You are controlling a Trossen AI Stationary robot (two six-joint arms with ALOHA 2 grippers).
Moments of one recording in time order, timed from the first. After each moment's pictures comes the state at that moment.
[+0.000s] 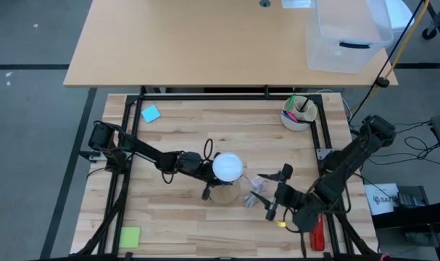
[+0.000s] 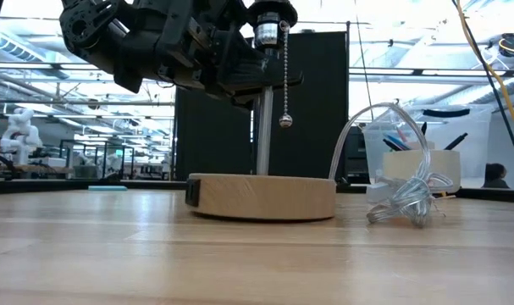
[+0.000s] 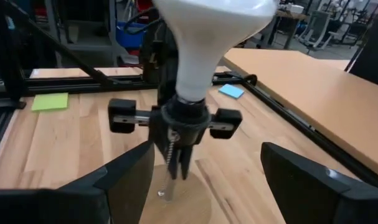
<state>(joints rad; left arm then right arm) -0.13 1.79 0.75 0.80 0.20 0.01 0.78 1.40 0.99 -0.18 1.16 0.48</state>
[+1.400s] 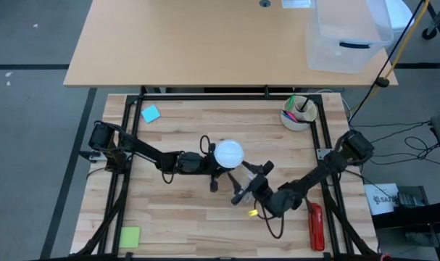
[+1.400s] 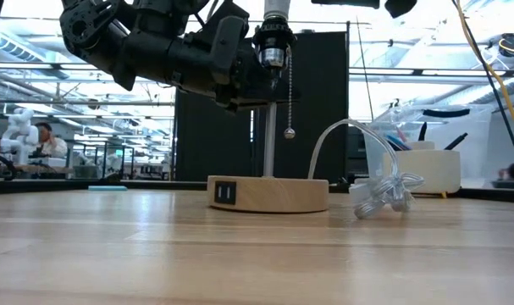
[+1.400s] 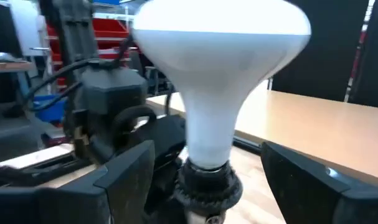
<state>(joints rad) -0.12 1.79 0.75 0.82 -0.16 -0.01 0.58 1.76 0.99 0.91 1.36 -0.05</state>
